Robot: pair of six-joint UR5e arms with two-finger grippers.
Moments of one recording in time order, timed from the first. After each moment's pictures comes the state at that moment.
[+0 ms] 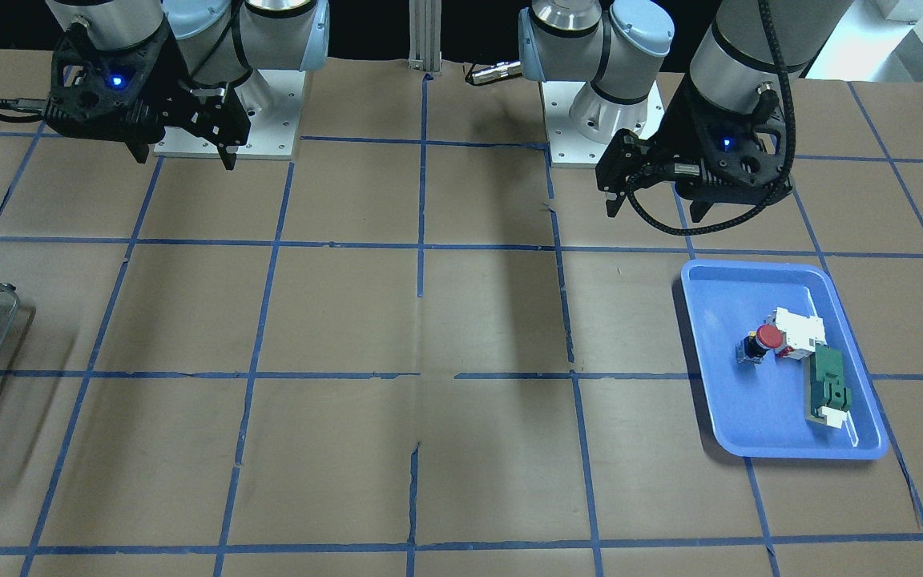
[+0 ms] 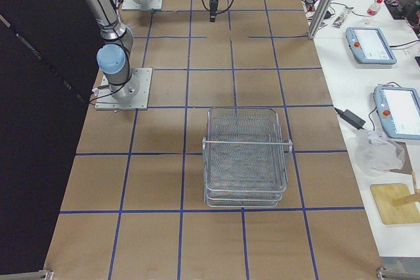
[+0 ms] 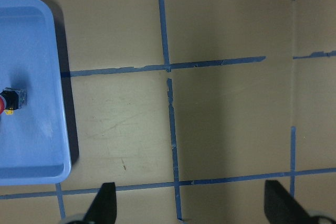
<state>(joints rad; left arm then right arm) -1.54 -1.59 -1.52 -1.61 1.55 0.06 1.58 -1.66 1.62 -1.48 -1.61 0.05</state>
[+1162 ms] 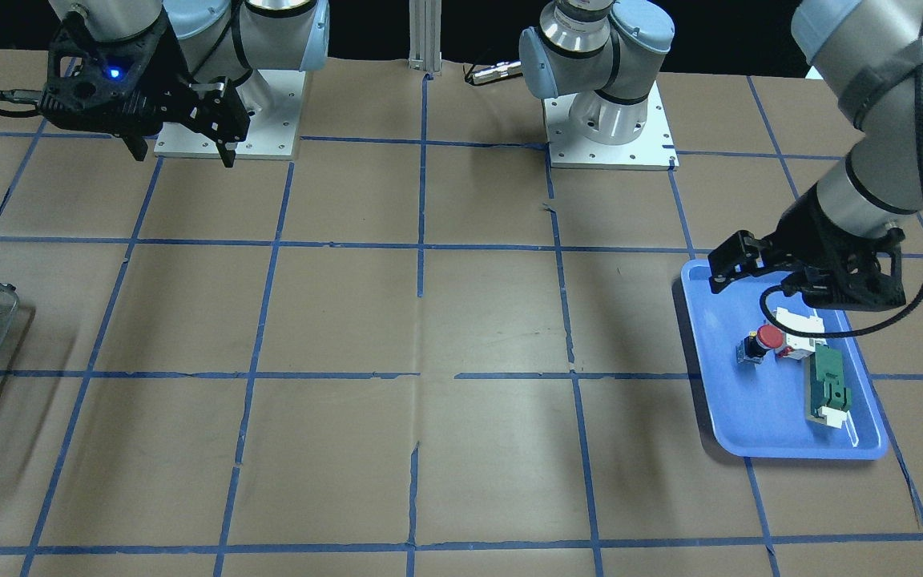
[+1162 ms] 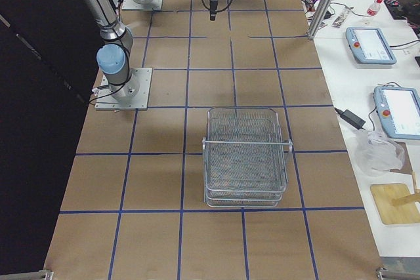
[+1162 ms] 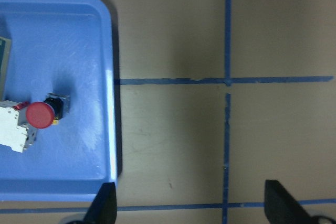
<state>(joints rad) -1.24 -1.73 -1.64 -1.42 1.55 0.37 1.58 -1.67 1.62 -1.49 -1.60 0.05</state>
